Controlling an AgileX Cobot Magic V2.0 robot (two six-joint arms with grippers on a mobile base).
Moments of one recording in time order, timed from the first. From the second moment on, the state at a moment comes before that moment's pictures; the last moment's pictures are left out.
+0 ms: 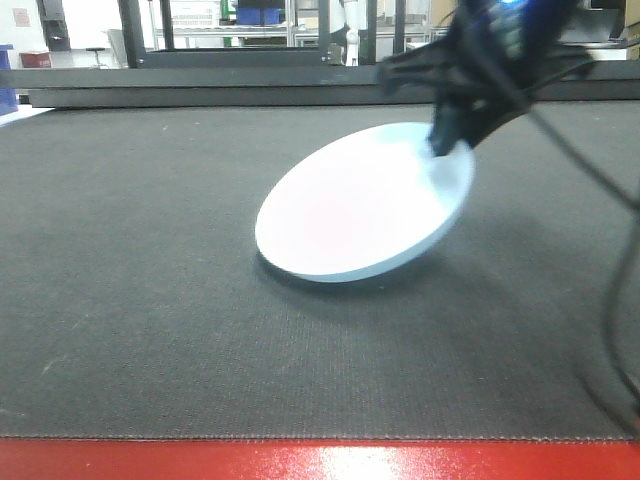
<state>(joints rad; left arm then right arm) -0.07 -0.02 0.03 -0.20 0.01 0.25 0.44 1.60 -1.15 -0.18 0.48 0.32</state>
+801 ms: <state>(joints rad) -0.07 -0.02 0.03 -0.20 0.01 0.25 0.44 0.54 -0.67 -0.30 0.38 0.29</state>
